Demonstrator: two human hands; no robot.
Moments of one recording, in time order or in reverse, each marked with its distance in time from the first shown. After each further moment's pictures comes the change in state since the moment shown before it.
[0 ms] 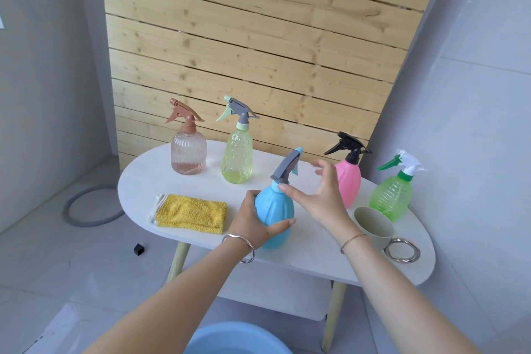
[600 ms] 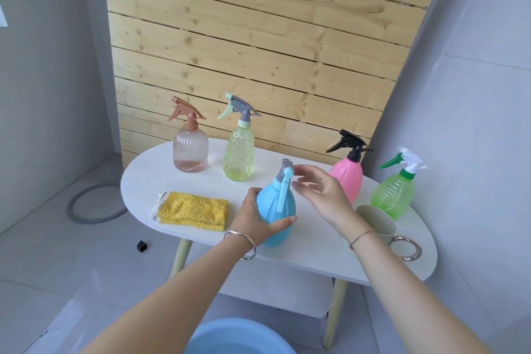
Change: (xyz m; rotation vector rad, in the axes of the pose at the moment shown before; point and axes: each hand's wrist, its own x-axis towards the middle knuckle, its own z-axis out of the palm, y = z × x) left_hand 0.000 -0.001 0.000 0.005 0.003 -0.001; right_hand 0.007 0.006 -0.008 0.113 -0.220 -0.041
